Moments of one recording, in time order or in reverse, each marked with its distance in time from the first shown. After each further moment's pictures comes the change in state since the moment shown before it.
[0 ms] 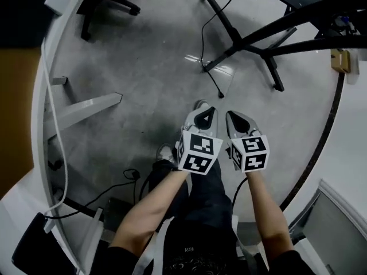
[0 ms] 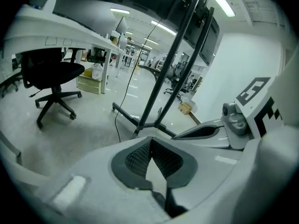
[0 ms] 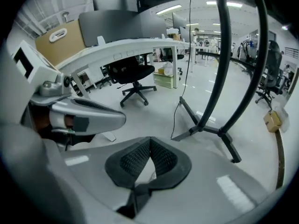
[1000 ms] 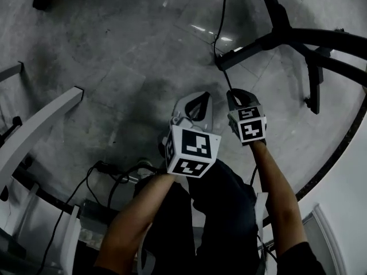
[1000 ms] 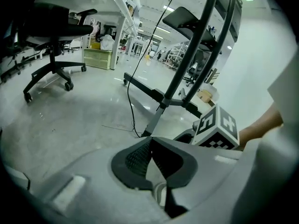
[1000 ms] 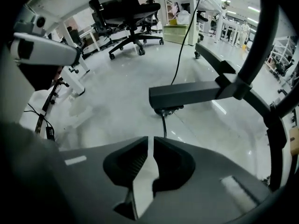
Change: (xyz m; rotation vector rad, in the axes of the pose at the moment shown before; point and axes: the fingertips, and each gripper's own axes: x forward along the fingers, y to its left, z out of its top) left arm 0.252 0.150 -0.147 -0.049 0.096 0.101; right arm 0.362 -0.140 -0.178 -0.205 0.316 0.095
